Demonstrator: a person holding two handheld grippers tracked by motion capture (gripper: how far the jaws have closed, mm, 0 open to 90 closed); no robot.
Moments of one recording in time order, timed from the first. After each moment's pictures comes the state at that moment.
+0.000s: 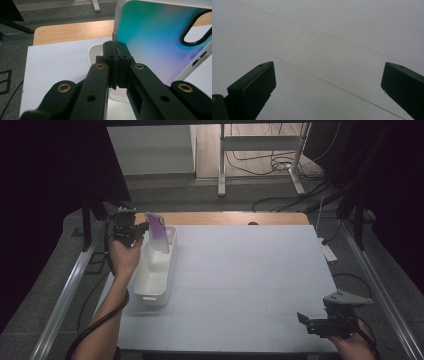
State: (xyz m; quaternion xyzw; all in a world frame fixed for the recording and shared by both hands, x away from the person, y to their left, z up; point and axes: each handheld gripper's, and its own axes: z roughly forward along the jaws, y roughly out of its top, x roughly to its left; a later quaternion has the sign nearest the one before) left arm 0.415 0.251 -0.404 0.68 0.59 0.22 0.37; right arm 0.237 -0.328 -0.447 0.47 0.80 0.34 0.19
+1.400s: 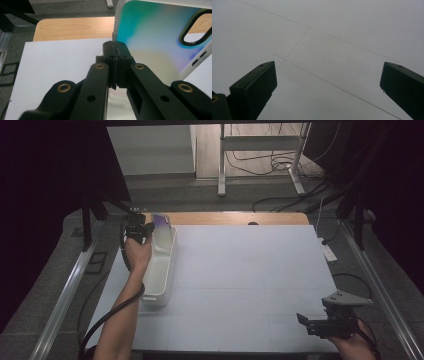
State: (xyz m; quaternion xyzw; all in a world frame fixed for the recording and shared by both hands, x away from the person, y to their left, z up) left arm 0.465 0.240 -0.449 0.65 0.64 0.24 0.34; right arm 0.236 -0.328 -0.446 0.45 0.80 0.34 0.19
